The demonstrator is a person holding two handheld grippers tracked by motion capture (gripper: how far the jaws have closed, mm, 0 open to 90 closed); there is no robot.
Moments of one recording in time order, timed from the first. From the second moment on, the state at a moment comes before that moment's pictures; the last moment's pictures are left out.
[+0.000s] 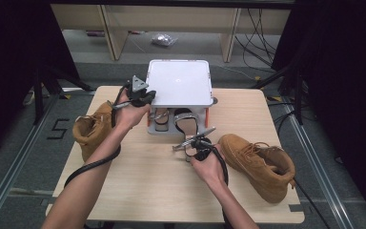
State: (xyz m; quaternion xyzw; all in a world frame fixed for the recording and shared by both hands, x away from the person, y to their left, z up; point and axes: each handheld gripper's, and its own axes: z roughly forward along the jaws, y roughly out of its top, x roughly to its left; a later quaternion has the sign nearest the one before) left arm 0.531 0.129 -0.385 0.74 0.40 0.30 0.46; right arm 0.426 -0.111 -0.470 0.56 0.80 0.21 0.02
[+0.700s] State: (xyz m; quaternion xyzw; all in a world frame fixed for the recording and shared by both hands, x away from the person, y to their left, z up) left arm 0.532 0.128 -0.385 0.74 0.40 0.30 0.46; right arm 0.440 -0.090 -0.463 0.57 0.79 0.21 0.02
